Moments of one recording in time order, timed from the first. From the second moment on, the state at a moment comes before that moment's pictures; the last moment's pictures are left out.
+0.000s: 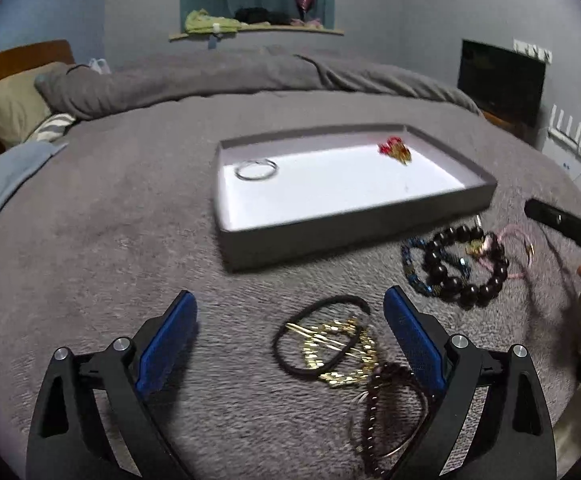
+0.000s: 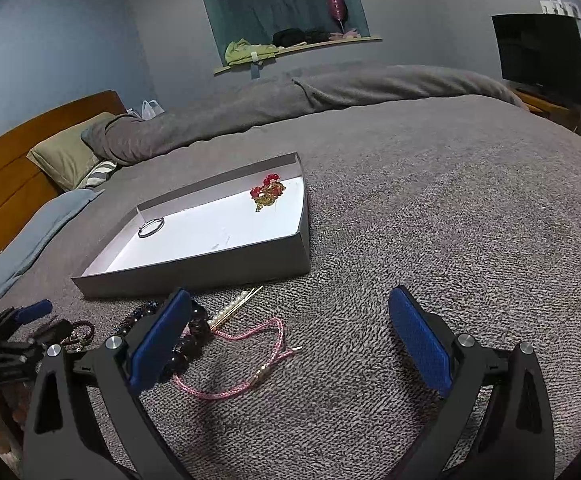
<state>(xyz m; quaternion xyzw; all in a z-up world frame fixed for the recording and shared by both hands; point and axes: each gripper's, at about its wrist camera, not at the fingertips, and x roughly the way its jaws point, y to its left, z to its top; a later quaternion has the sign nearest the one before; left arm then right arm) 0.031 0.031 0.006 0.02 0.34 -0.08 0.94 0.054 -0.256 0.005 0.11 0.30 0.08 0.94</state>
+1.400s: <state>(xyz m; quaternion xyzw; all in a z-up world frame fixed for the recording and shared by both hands) 0.017 0.034 0.033 0.02 0.32 -0.14 0.94 0.053 -0.259 0.006 0.11 0.31 0.09 0.94</state>
